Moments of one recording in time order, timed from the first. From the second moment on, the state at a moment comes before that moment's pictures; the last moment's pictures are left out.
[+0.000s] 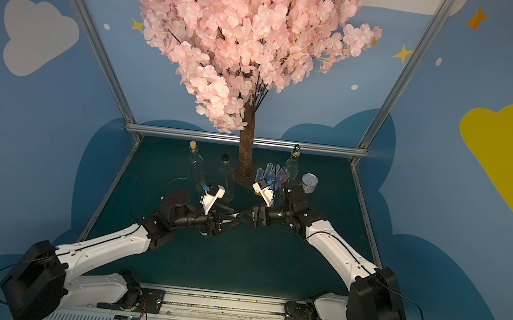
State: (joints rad) left arm -0.68 1.18 0.61 0.34 0.55 -0.39; right arm 0.51 1.31 0.89 -0.26 -0.92 0.30
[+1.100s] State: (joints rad) left arm -0.65 1.09 0.51 0.29 0.28 -0.41; right arm 0.49 1.34 0.88 -0.28 -0.92 0.33
